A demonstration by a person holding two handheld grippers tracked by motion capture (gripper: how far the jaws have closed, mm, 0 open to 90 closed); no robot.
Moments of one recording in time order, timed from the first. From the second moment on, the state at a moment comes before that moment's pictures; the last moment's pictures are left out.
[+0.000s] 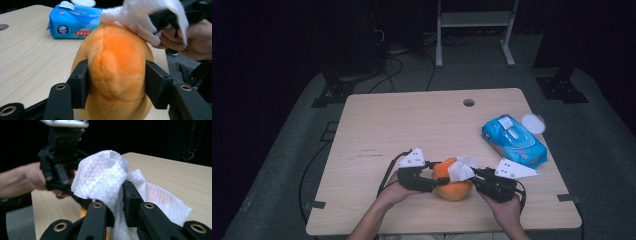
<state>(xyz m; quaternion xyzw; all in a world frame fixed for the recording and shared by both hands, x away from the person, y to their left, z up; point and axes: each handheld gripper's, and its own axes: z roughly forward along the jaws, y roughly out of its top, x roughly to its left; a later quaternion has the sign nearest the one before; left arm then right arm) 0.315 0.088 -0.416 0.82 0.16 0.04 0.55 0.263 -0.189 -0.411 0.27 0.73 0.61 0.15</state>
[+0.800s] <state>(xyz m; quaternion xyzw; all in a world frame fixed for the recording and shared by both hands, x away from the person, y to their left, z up) 0.306 0.074 -0.422 0.82 0.15 0.09 0.54 0.267 -0.185 -0.417 0.29 0.73 0.60 0.13</state>
